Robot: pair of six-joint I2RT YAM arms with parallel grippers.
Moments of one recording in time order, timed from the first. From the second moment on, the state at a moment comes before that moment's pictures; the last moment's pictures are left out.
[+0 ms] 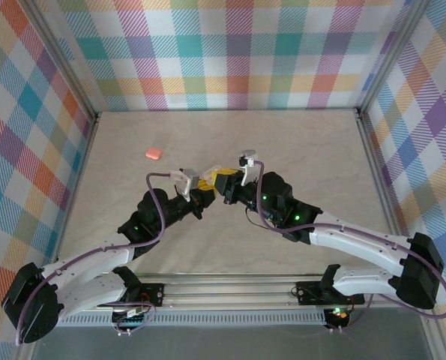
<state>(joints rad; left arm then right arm) -0.75 0.97 0.49 0.41 0.11 -0.25 1.02 1.18 0.86 0.21 0.17 0.58</state>
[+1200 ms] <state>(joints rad) -0.75 0.98 0.50 0.38 0.08 -0.22 1.02 1.29 0.87 0.24 0.17 0.66</state>
